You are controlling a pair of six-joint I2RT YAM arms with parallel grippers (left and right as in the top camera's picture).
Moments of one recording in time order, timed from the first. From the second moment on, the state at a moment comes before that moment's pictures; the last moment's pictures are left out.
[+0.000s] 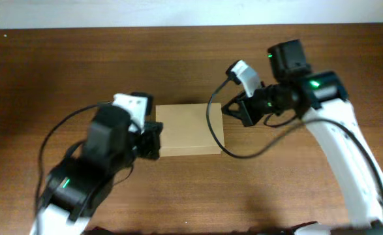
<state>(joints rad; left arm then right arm) -0.43 0.94 1.10 -0.81 0.14 -0.35 0.25 1.50 1.54 -1.13 -0.65 -0.28</state>
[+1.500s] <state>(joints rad) -0.11 0.39 0.93 -0.87 -0.05 -0.26 0.25 1.40 1.55 -1.13 -0.56 -0.27</state>
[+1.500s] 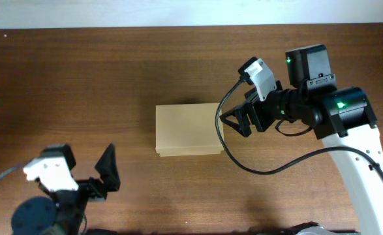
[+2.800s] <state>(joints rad) 0.01 0.02 0.15 -0.45 0.02 -0.17 0.25 1.40 1.55 -1.13 -0.56 -0.27</state>
